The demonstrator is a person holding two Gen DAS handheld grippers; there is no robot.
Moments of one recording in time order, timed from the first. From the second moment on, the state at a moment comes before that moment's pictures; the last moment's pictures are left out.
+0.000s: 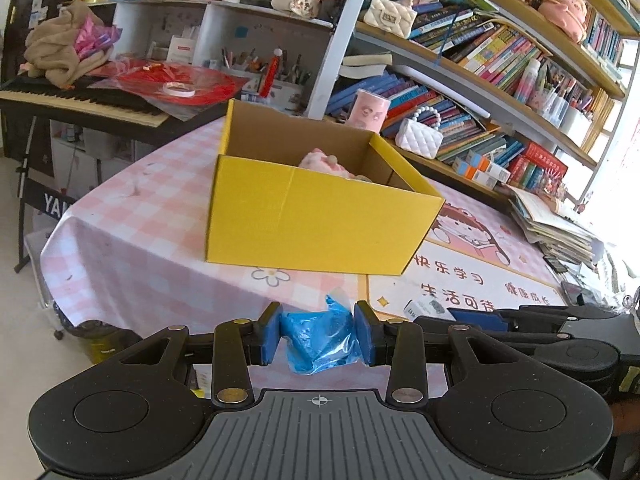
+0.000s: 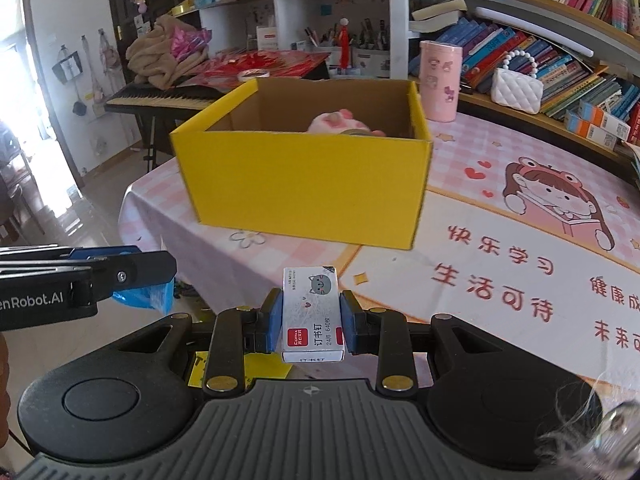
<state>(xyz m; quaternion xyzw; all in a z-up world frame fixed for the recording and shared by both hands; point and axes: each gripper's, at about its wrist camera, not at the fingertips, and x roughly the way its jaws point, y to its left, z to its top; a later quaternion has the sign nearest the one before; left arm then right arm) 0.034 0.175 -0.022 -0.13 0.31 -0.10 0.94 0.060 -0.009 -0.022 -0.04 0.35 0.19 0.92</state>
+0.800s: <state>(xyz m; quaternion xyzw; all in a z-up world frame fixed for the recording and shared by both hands) 0.174 0.142 0.027 -0.04 0.24 -0.05 0.97 0.188 -0.010 0.060 -0.04 0.23 0.19 0.95</state>
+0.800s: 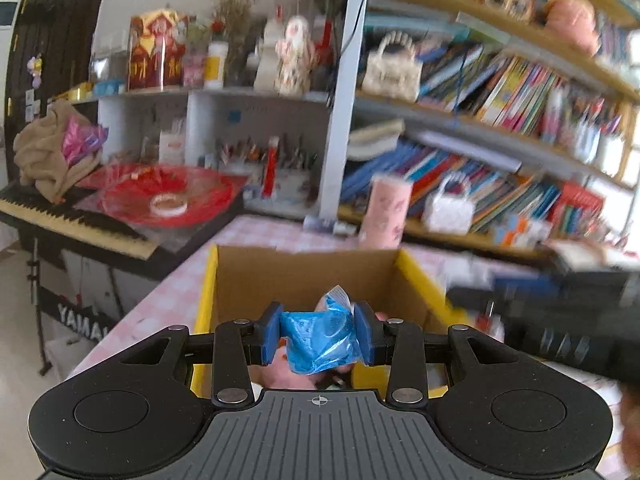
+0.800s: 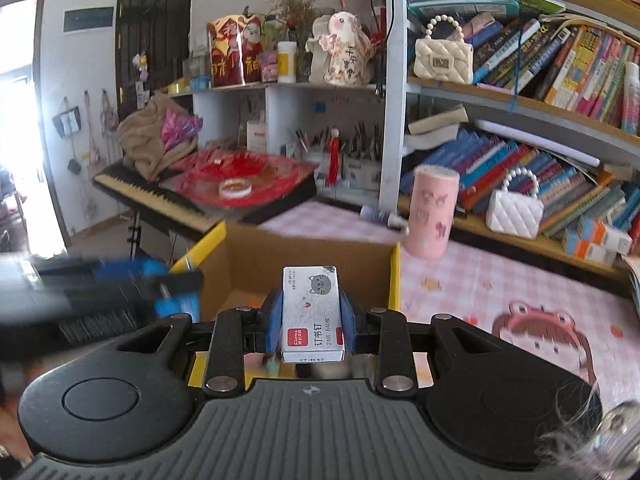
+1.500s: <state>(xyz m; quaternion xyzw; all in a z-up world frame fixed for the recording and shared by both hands) 0.193 0.127 -0.010 -0.02 0.27 0.02 0.96 0.315 0.063 0.024 -0.09 0.32 0.32 0.89</state>
